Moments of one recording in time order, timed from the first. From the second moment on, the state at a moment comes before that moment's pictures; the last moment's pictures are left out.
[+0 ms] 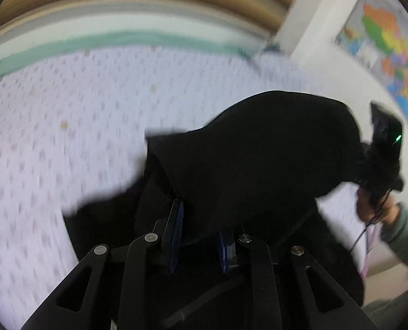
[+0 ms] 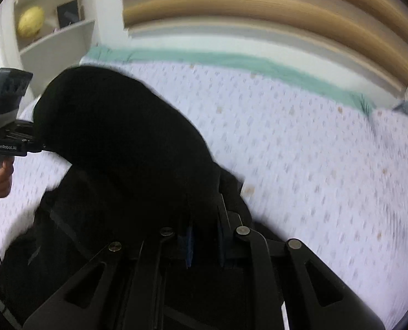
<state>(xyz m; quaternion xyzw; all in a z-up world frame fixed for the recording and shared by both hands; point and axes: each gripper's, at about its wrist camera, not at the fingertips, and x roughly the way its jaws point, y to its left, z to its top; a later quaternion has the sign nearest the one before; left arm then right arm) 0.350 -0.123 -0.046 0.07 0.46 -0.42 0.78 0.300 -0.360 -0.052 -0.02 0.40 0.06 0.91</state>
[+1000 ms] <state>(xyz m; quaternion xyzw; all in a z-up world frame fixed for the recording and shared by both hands) 0.318 -0.151 -0.114 0.01 0.59 -0.35 0.73 0.264 -0.317 -0.111 0.16 0.53 0.05 0.83</state>
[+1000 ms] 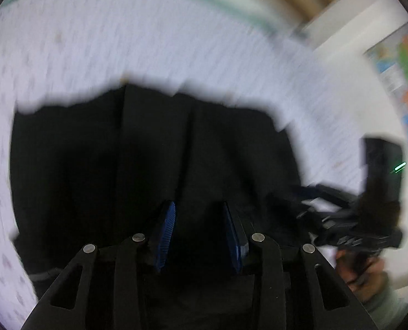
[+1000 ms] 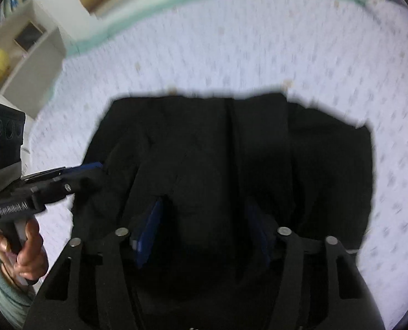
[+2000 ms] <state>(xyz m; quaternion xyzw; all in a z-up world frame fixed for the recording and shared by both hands) 0.261 -0.145 -0.152 -0.01 0.54 -0.32 0.78 0.205 -0.292 -0.178 0.08 0.45 0.04 0.89</state>
